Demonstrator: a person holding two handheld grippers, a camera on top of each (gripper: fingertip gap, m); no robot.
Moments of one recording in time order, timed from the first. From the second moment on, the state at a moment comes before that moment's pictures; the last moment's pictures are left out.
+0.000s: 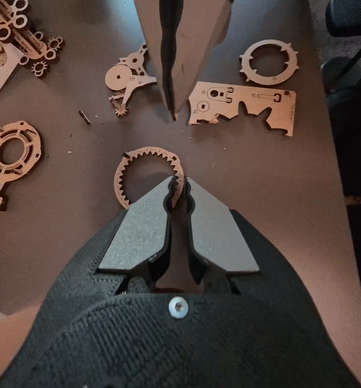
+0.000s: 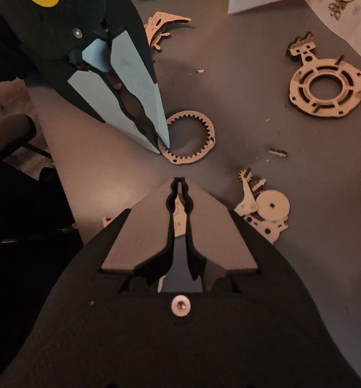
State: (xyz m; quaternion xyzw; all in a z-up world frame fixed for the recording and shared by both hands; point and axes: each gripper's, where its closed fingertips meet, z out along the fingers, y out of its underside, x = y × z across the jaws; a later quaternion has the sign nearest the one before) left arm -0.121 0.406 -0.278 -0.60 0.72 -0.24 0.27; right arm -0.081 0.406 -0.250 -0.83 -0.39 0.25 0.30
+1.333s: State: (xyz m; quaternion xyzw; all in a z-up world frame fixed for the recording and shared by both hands) left arm -0.111 0.407 -0.280 -0.71 0.60 -0.27 0.25; right arm -0.096 0.415 -0.272 -0.89 -0.38 0.15 0.21
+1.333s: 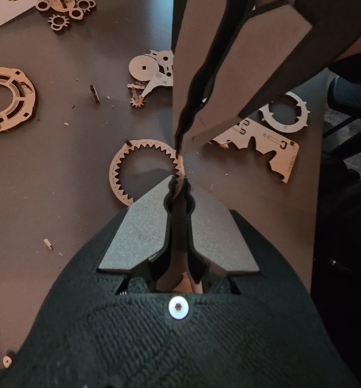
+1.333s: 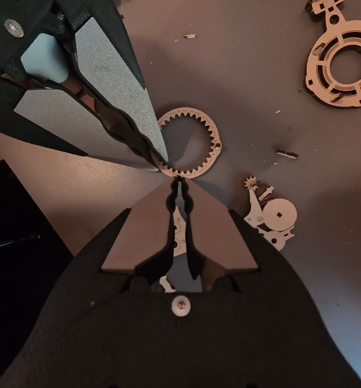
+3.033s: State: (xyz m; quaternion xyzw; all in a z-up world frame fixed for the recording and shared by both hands) left arm -0.090 0.421 -0.232 -0.64 0.59 -0.27 0.42; right arm -0.105 0.426 -0.219 -0.80 -0.22 0.43 0.35
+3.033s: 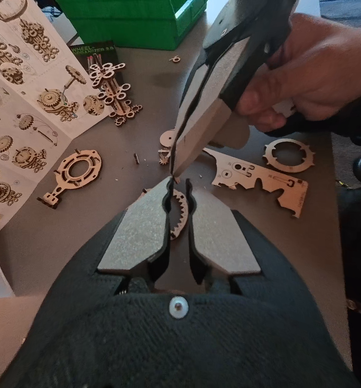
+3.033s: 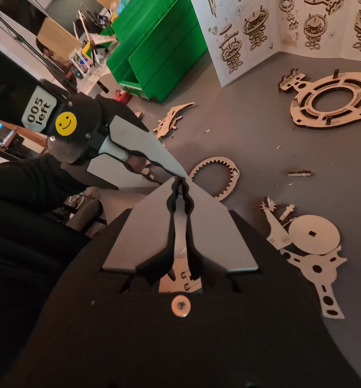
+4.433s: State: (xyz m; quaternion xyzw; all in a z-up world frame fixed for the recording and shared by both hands) left arm -0.093 0.370 -0.216 -0.54 0.63 -0.45 0.34; right arm -0.108 0.378 -0.204 -0.68 -0.56 0.30 0.37
